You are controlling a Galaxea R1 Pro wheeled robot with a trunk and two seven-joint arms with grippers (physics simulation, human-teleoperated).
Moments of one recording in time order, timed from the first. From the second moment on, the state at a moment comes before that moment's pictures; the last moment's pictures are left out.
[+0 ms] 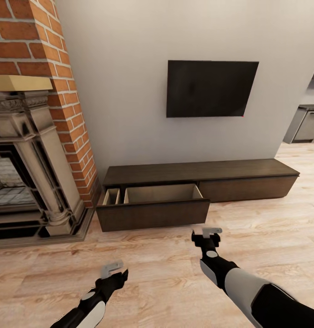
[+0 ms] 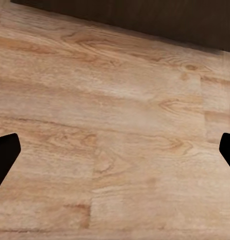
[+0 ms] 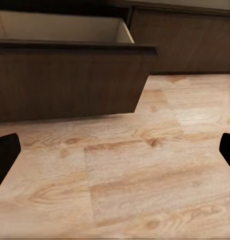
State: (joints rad) left arm -0.36 0.16 -0.67 -0.92 0.89 0.05 0.37; right arm -0.84 0.04 0.73 -0.11 -0.59 -0.30 -0.34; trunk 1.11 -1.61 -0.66
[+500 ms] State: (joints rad) left arm -0.36 0.10 -0.70 -0.75 0.88 -0.09 0.37; right arm -0.79 0.05 0.73 -0.11 -0.58 -0.32 -0.32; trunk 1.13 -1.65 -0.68
